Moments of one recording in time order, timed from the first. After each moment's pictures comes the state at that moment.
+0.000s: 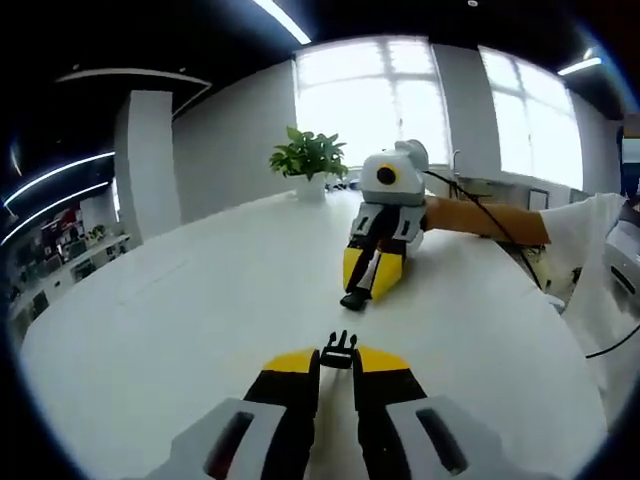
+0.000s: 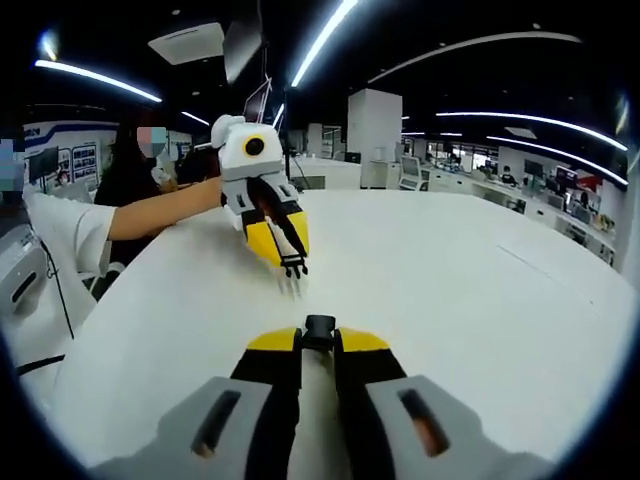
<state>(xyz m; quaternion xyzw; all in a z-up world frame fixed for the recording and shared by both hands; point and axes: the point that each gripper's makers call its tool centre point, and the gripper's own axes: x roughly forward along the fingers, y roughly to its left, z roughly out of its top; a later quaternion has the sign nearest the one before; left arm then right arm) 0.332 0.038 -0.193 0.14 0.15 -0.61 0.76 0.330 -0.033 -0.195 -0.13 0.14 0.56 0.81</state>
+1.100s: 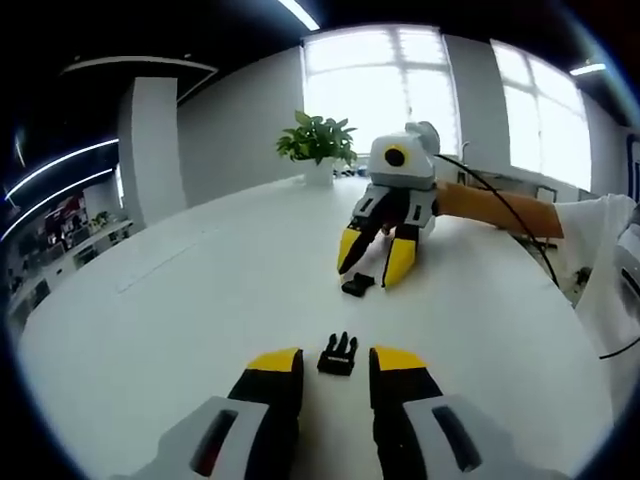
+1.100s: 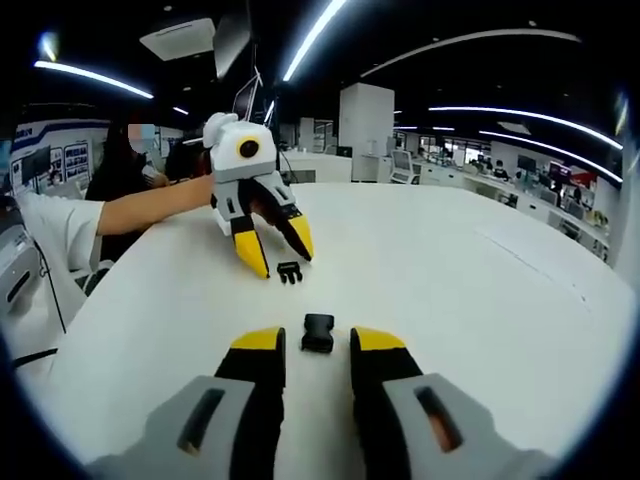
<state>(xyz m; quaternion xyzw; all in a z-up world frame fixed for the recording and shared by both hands) 0.349 0.036 -0.205 0.15 0.18 -0.60 0.77 0.339 -0.042 -0.200 -0.14 0.15 0.54 0.82</state>
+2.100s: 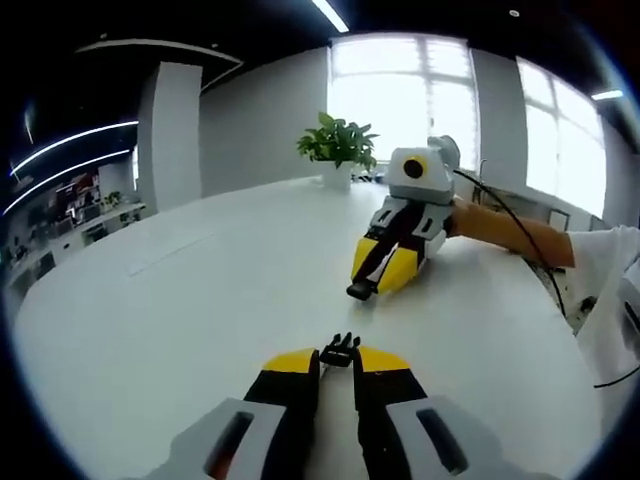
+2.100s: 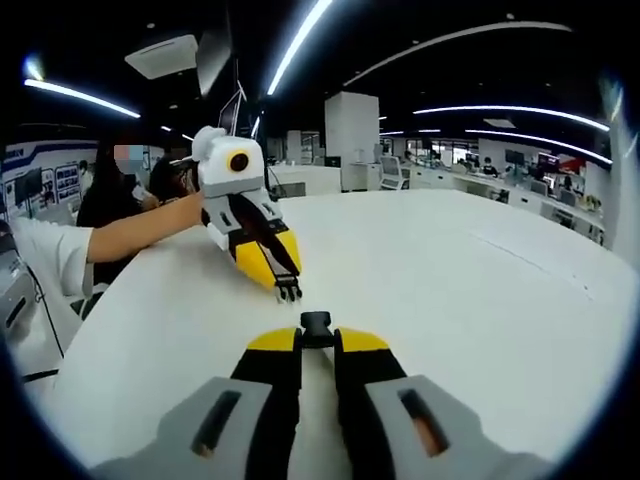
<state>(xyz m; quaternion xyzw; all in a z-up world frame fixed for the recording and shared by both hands) 0.350 0.037 -0.198 0.10 0.20 -0.58 0.79 0.335 -0.031 -0.193 -0.10 0.14 0.53 0.83</state>
